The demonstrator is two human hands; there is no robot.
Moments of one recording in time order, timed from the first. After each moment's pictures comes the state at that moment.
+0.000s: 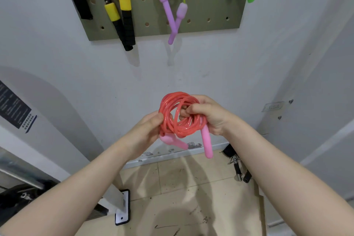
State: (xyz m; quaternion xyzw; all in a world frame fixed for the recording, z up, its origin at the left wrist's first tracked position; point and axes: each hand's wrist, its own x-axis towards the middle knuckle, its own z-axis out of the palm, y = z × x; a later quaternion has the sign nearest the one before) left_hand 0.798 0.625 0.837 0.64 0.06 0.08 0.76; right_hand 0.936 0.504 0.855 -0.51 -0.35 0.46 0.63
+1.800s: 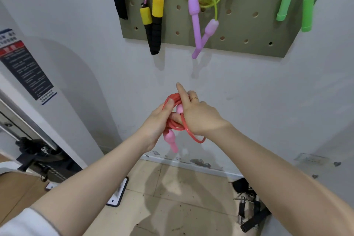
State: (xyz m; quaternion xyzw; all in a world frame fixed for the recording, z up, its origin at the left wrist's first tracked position) left_hand 0.894 0.596 0.858 0.65 0.30 0.25 0.65; right_hand 1.012 0.541 0.894 -0.78 -0.60 0.14 0.12
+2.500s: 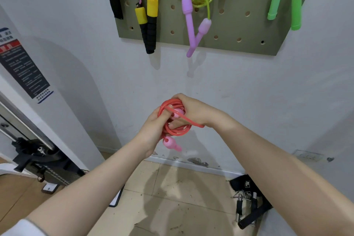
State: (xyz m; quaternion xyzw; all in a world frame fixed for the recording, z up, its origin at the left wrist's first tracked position) left_hand 0.894 0.581 0.842 0.57 0.31 0.28 0.71; right_hand 1.035 0.546 0.884 -0.71 -0.61 0.29 0.20
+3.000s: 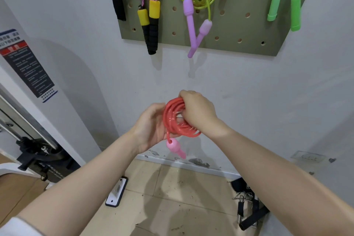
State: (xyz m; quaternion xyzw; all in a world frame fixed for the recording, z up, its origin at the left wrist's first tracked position) left_hand 0.884 0.580 0.865 0.50 0.24 0.19 0.81; right_hand 1.022 0.541 0.878 -0.78 -0.60 0.03 0.19
